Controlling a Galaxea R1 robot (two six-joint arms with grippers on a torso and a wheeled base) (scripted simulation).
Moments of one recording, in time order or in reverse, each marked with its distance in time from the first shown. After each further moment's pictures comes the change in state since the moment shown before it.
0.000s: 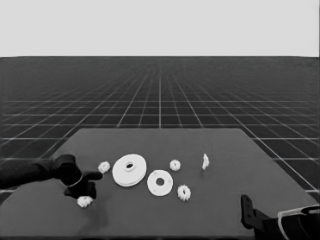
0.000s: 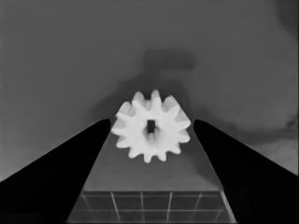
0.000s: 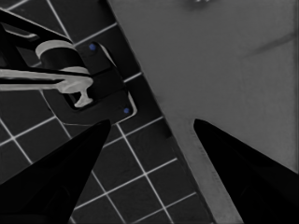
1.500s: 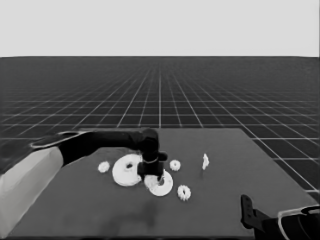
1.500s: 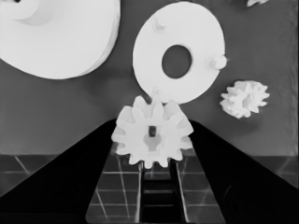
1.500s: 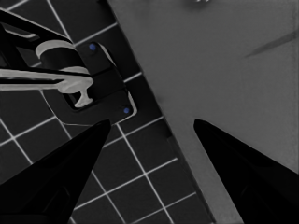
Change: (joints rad) left arm -0.247 0.778 -0.159 -0.172 0.255 -0.576; right arm 0.000 0.000 0.000 0.000 0.000 0.000
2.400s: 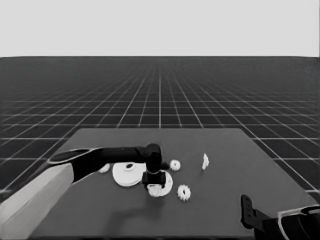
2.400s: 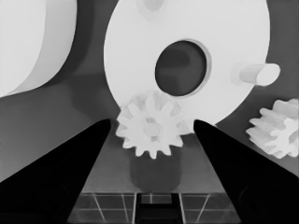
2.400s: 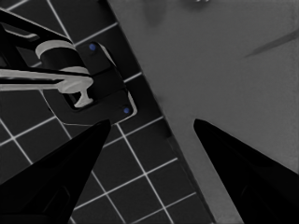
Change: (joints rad) left arm 0.171 0.062 -0.163 0.167 -0.036 0.094; right arm 0.000 0.000 0.000 0.000 0.000 0.000
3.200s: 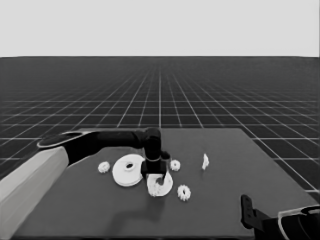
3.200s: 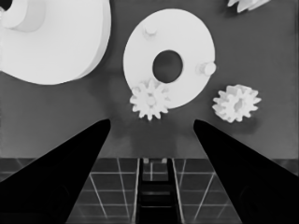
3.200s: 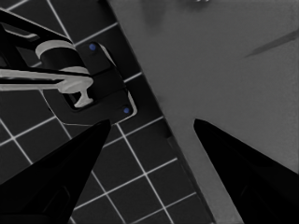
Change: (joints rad) left arm -0.170 -0.018 0.097 -0.168 0.031 -0.071; right arm 0.000 0.000 0.000 0.000 0.000 0.000
